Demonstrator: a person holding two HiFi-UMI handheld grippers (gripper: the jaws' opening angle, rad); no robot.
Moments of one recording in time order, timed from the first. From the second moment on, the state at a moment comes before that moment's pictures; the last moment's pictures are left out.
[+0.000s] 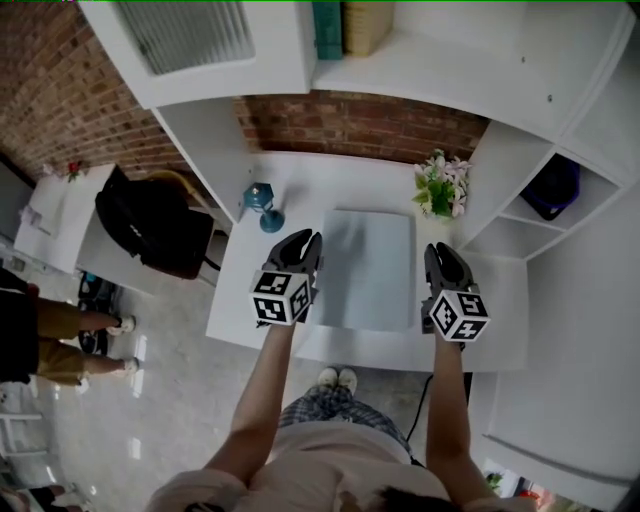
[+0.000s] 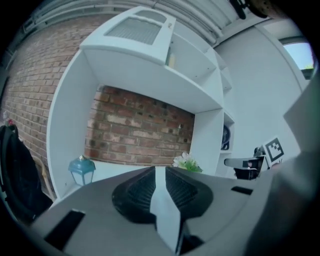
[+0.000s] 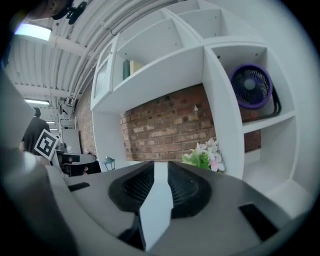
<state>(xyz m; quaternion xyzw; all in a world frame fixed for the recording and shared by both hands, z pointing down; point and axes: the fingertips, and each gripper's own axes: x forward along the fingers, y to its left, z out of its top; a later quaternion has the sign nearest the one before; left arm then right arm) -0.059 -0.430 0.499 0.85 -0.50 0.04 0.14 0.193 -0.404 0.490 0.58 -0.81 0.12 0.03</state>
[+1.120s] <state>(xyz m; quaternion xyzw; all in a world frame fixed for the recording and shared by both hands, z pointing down) -0.069 -0.361 0.421 0.88 -0.47 -0.05 0.05 0.233 -0.317 0.410 0.64 -0.77 0.02 -0.05</state>
